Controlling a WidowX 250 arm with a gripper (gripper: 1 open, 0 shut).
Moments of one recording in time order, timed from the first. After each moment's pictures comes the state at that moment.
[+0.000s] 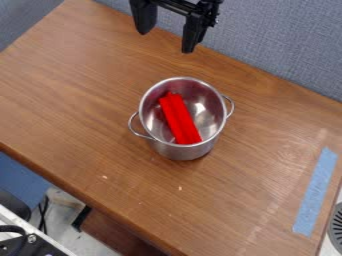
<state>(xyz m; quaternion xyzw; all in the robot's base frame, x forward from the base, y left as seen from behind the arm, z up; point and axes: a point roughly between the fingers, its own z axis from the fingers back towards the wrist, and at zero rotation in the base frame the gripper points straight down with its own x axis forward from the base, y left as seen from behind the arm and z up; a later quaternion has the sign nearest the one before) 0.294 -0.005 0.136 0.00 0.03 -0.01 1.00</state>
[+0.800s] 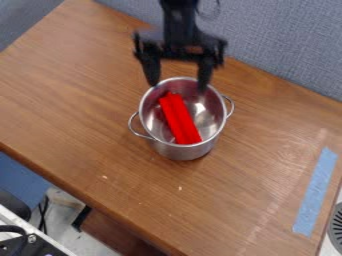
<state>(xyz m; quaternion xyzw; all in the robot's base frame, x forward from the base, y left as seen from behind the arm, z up) 0.292 -0.034 0.060 -0.04 0.05 0.20 0.98</state>
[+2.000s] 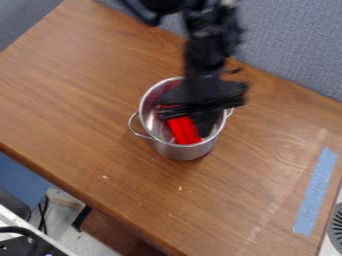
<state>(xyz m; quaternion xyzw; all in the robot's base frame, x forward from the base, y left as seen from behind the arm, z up) 0.271 -0.095 0.051 -0.03 0.05 0.40 0.91</state>
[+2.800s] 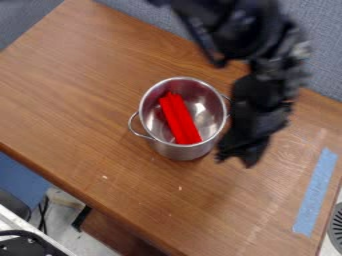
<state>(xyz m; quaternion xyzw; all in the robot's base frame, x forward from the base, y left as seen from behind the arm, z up) 0.272 -0.110 0.011 -0.04 0.04 0.51 0.86</state>
